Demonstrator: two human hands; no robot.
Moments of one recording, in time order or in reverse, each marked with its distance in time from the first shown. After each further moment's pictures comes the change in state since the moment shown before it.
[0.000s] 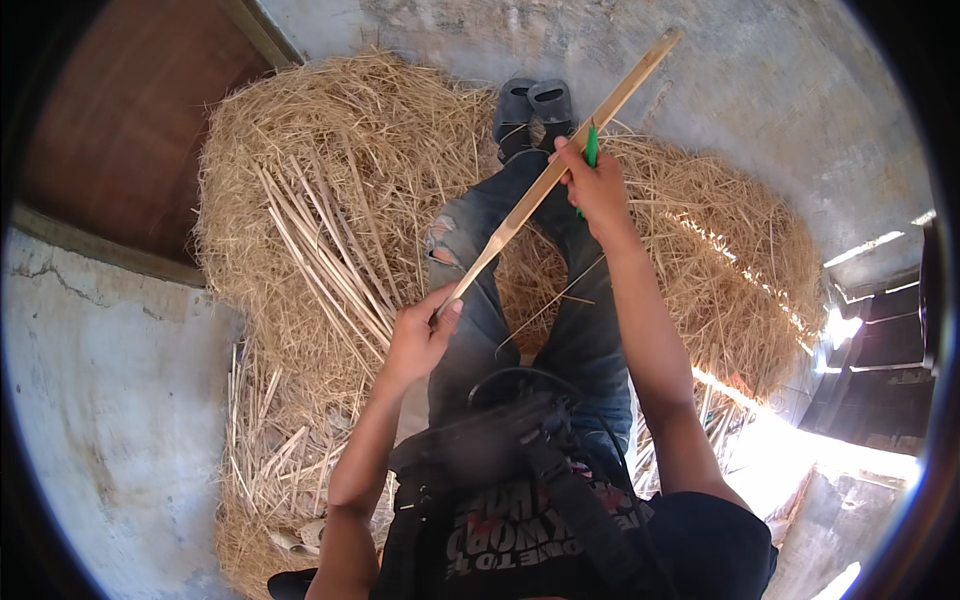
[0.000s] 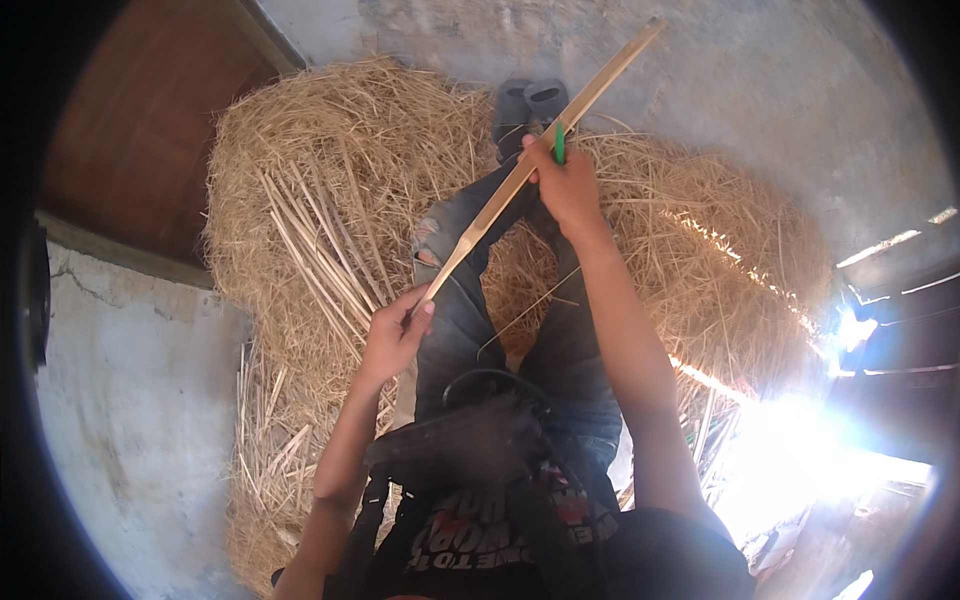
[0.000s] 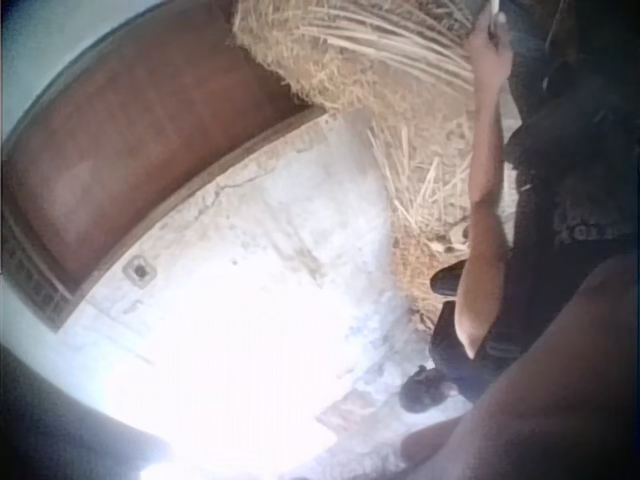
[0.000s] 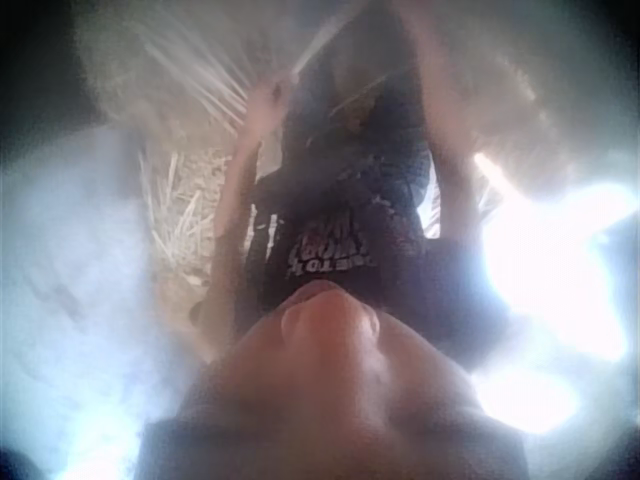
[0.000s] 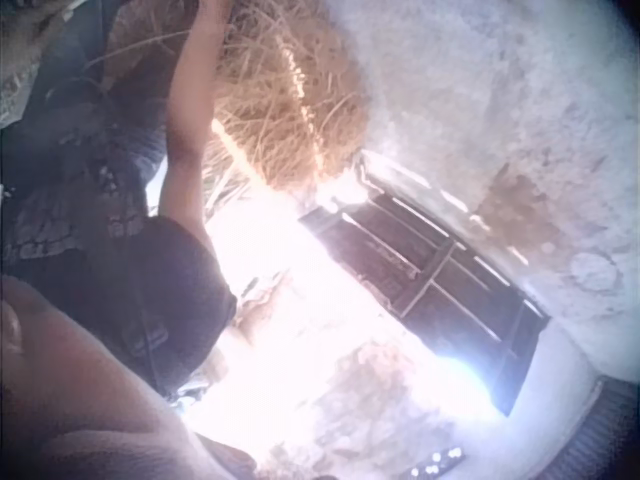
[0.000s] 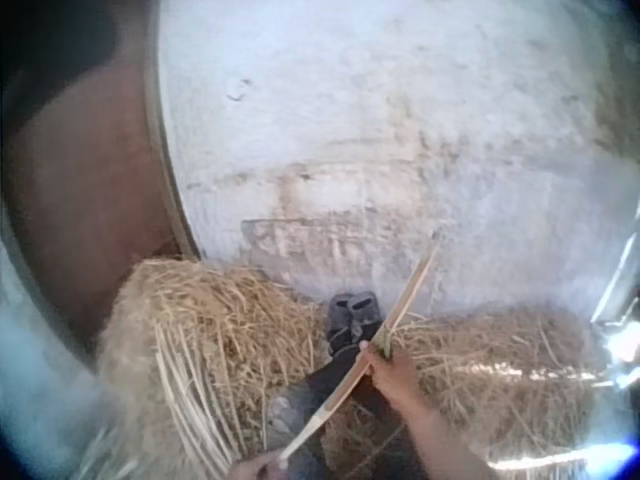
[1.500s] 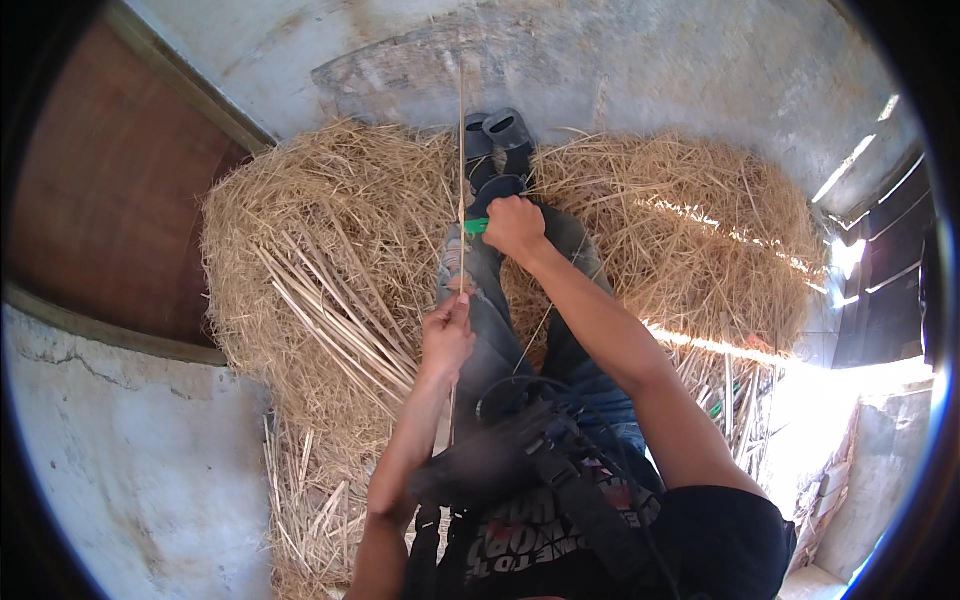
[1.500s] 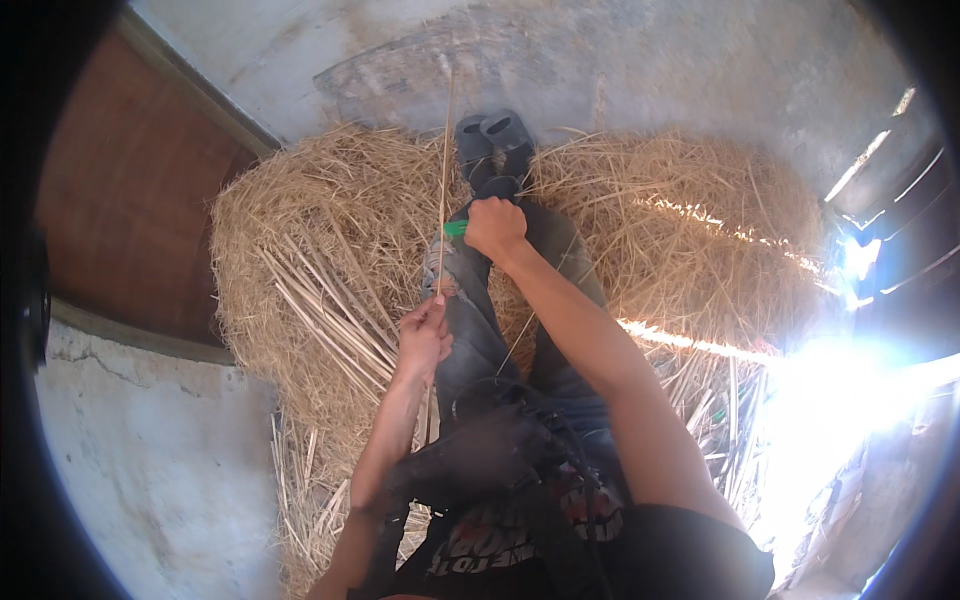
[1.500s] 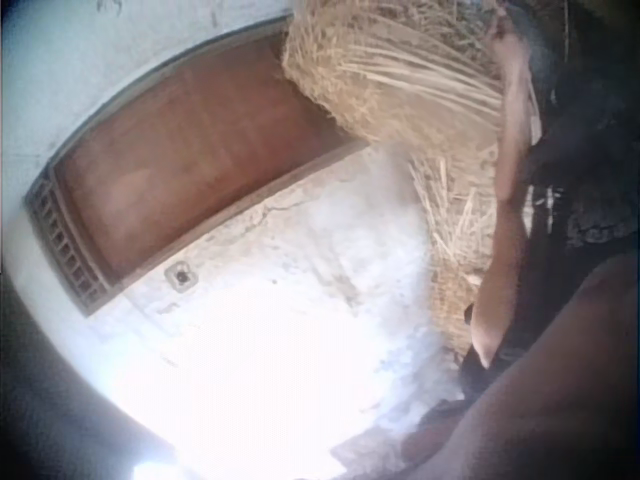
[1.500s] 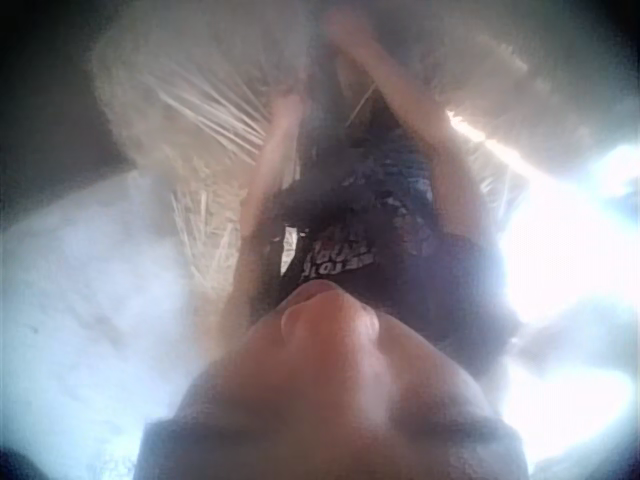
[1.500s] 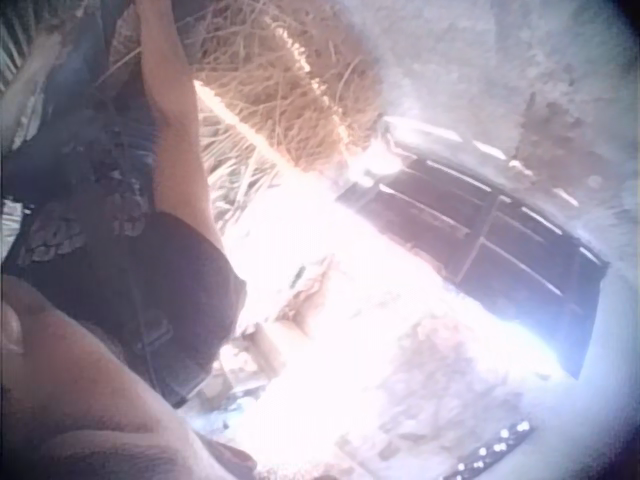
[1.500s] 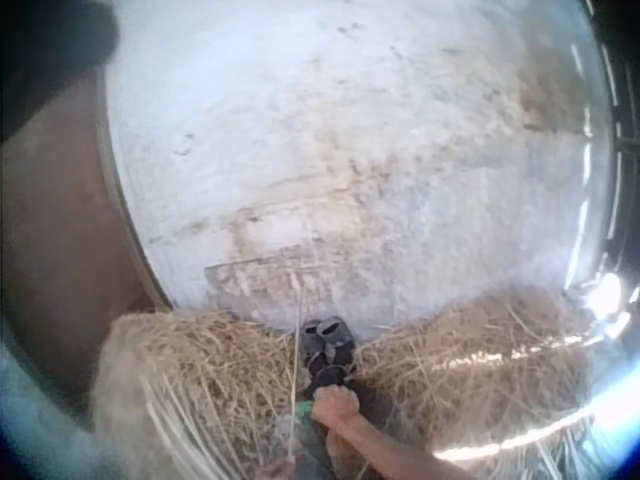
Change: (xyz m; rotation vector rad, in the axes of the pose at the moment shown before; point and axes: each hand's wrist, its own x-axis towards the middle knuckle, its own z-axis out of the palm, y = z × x) left_hand 0.031 0.039 0.042 -0.632 -0.032 -0.452; right_hand 0.005 0.071 0.041 -1.119 -0.018 -0.313
